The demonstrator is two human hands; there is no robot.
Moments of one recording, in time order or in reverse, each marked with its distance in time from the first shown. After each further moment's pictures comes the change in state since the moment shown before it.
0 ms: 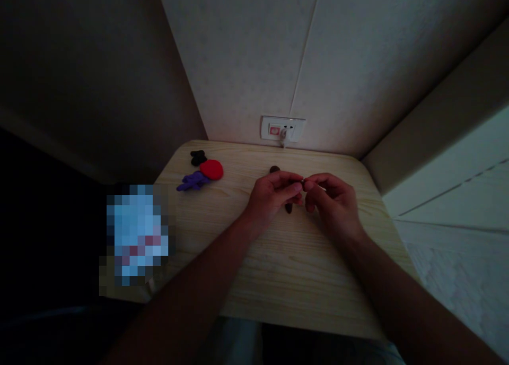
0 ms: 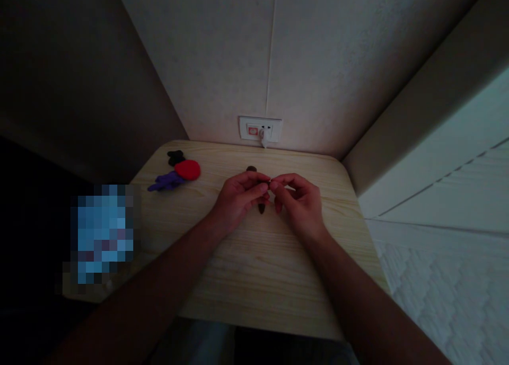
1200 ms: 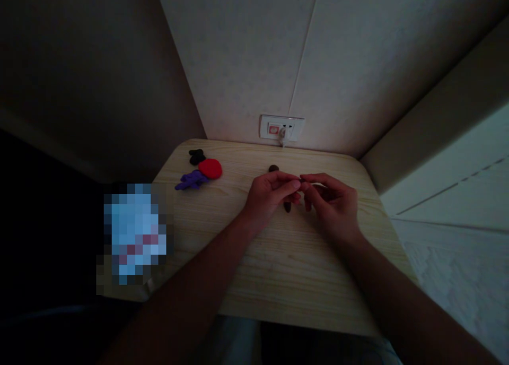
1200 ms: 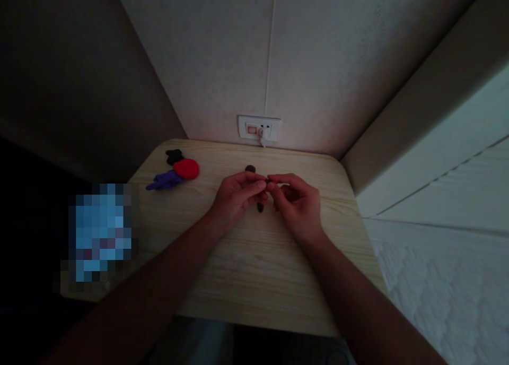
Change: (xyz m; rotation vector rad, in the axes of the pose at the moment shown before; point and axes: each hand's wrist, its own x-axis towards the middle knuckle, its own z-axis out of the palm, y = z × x) left_hand 0.000 0.000 -0.001 0.007 0.042 -0.014; right_hand -0.006 -0.003 0.002 -0.213 0.032 -0.117
